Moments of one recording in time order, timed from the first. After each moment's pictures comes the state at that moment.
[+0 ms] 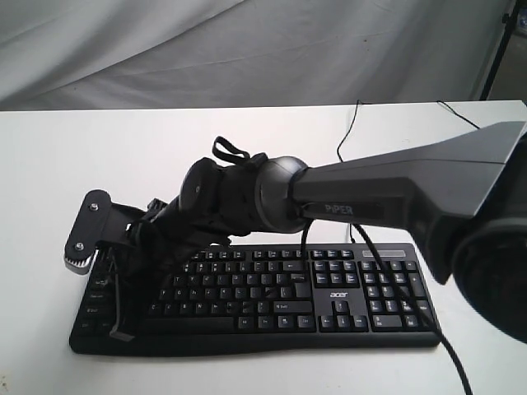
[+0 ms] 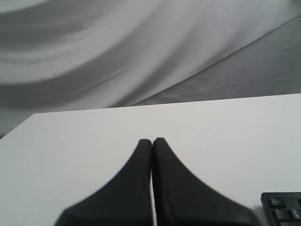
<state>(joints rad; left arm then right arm) 0.13 0.00 -0.01 0.03 0.18 0.09 0.60 2.26 -1.57 0.84 0.47 -1.36</state>
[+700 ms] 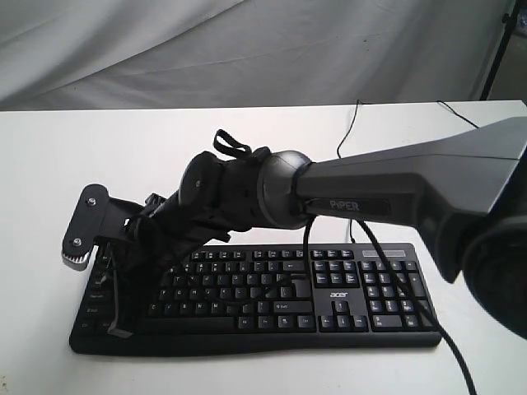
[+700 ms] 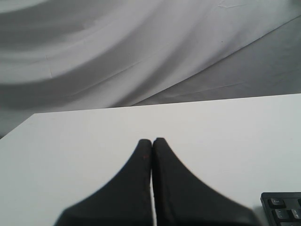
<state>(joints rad) 0.13 0.00 -0.01 0.03 0.18 0.09 0.60 2.24 -1.57 0.84 0.48 -1.36</state>
